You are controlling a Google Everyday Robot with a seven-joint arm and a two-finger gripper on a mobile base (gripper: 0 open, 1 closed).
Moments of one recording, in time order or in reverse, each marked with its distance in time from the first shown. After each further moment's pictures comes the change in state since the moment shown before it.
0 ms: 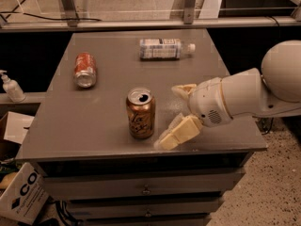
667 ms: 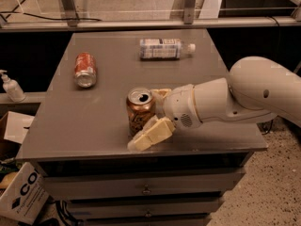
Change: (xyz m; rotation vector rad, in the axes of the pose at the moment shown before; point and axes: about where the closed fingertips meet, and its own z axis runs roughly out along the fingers) arm -0.023 0.010 0.057 -0.073 -0.123 0.014
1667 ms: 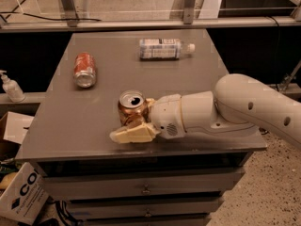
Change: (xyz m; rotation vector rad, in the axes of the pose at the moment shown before) arm -0.006 0.017 0.036 -0.049 -0.118 0.006
